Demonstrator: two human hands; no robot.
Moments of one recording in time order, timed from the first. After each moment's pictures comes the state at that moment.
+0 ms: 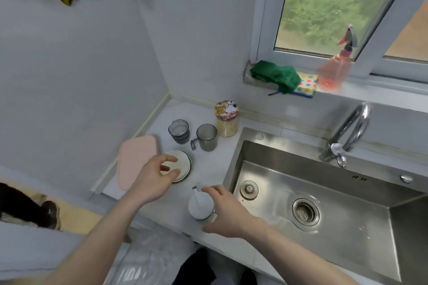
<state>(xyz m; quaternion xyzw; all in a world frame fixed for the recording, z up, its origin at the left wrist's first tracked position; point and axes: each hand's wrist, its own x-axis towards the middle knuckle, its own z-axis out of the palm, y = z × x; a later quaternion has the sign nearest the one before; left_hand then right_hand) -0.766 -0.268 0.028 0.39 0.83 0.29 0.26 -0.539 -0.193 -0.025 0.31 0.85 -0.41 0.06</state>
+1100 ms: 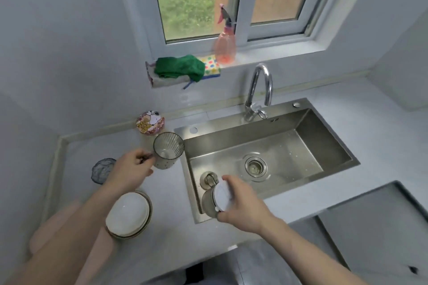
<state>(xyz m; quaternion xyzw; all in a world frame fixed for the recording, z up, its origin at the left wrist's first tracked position) -0.805 -0.112 0.022 0.54 0.71 0.21 0.40 -0.511 -0.225 0.004 0.65 0.64 -0.38 -0.15</state>
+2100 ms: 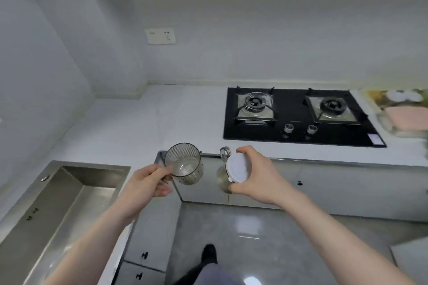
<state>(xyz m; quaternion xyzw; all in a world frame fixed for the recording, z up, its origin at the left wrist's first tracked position) -0.191 -0.361 0.092 0.72 0.28 -0.02 0.63 -0.095 -0.636 0.092 0.89 0.18 -0.14 -0.39</state>
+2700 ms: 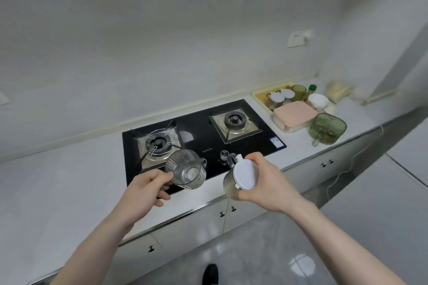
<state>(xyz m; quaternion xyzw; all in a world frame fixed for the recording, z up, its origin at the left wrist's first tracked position) 0.114 -0.553 0.097 0.81 0.04 -0.17 0.56 0.054 -0.856 0.104 0.92 -0.08 -0.05 -0.37</state>
